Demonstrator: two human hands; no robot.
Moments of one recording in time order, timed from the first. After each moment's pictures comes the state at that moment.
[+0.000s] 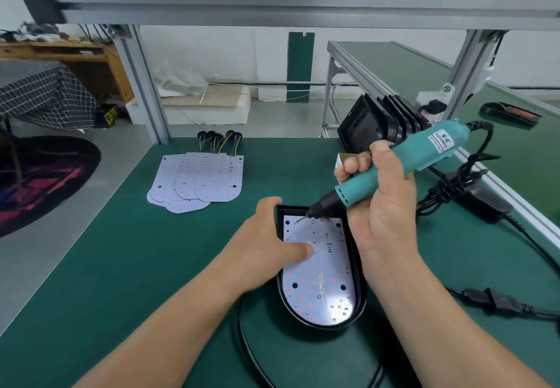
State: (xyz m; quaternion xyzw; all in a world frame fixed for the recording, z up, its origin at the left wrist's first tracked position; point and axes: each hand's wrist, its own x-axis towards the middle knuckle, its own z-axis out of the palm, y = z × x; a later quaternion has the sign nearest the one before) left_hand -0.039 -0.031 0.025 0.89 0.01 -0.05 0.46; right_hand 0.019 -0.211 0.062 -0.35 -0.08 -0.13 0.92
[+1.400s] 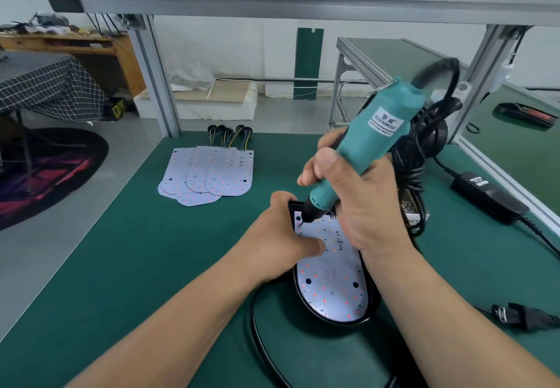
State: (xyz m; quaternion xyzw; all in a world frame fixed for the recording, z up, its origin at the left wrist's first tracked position) left_hand -0.031 -0.035 0.021 0.86 0.00 -0.05 0.50; right_hand 0.009 -0.183 0.068 -0.56 -0.30 -0.08 0.77
